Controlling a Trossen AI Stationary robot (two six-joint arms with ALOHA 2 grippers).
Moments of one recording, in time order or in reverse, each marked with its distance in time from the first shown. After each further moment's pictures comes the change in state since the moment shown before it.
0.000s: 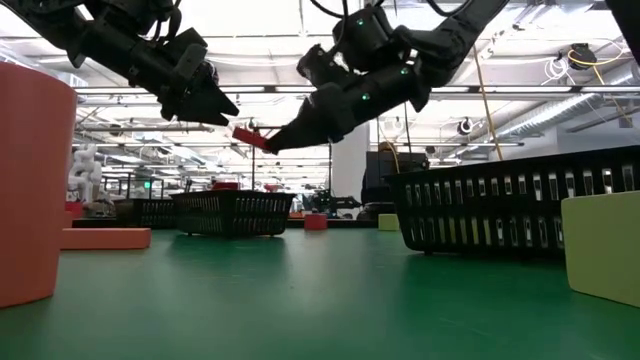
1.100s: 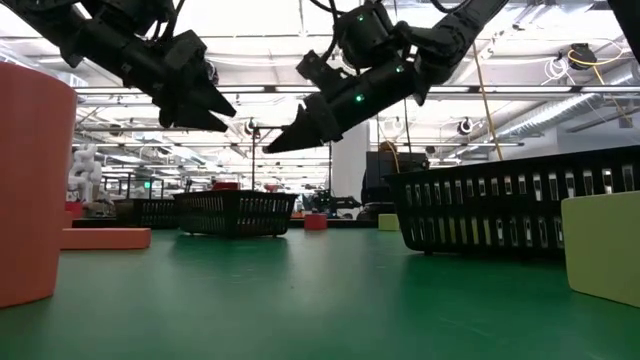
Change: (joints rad) left arm -0.046 0.000 0.000 -0.059 0.083 -0.114; right arm 0.000 -0.016 0.006 -0.010 0.237 0.017
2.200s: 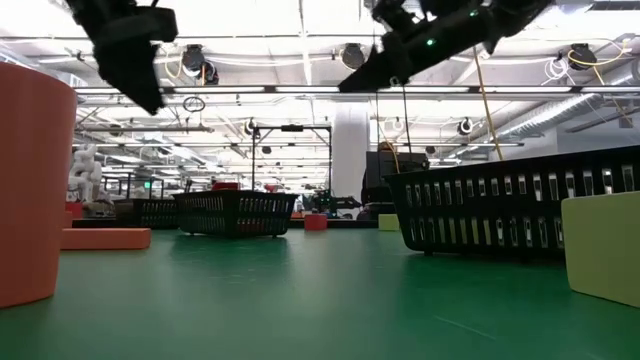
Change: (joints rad) left arm -0.173 -0.001 0.412 -1.027 -0.245 -0.224; right arm -0.061 -0.495 -0.227 -0.160 0.056 -0.047
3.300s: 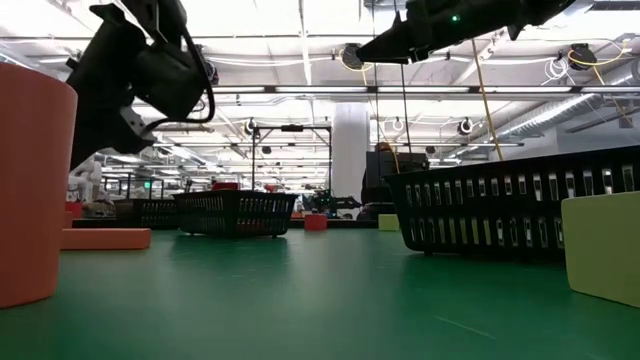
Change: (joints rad) left arm -0.013 0.602 0.008 -0.493 0.261 0.359; right arm 0.003 -0.170 -0.070 0.047 -0.002 -0.002
